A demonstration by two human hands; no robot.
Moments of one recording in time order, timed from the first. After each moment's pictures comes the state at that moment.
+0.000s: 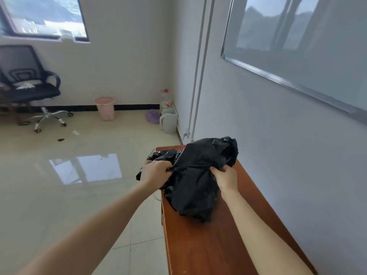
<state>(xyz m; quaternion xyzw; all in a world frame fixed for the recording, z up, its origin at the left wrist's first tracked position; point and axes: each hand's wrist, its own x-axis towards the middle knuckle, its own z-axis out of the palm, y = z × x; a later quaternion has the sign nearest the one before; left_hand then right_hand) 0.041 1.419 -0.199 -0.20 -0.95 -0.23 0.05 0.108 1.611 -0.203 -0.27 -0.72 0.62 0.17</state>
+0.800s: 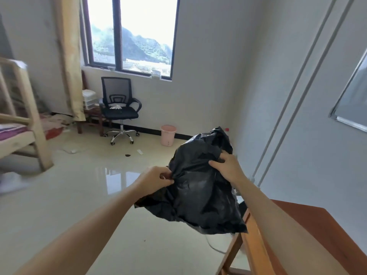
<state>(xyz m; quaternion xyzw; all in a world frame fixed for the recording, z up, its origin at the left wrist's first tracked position) -0.040 1.033 -0.140 -0.15 -0.90 -0.41 0.04 -0.061 1.271 -0.094 0.08 -0.86 0.49 0.10</state>
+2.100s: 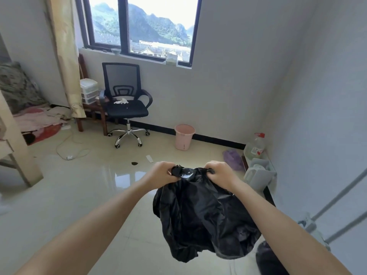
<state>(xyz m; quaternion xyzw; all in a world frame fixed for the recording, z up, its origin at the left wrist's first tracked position) -0.561 0.914 -0.203 -0.12 -0.89 -0.44 -0.01 -0.583 1.132 -0.173 0.21 -0.95 0.21 0.01</state>
